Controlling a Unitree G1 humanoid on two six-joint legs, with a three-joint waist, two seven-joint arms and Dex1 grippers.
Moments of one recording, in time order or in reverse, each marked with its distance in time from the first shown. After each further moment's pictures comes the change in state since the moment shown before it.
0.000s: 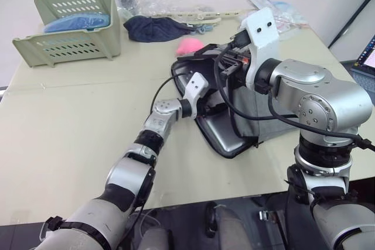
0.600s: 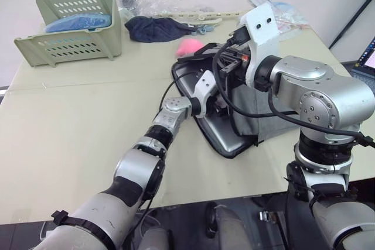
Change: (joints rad) left arm -0.060 -0.050 0.033 0.081 0.040 -0.012 0.015; right arm -0.021 0.003 0.000 0.000 0.000 0.022 -0.001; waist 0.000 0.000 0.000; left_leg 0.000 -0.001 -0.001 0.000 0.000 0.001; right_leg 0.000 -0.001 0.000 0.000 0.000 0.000
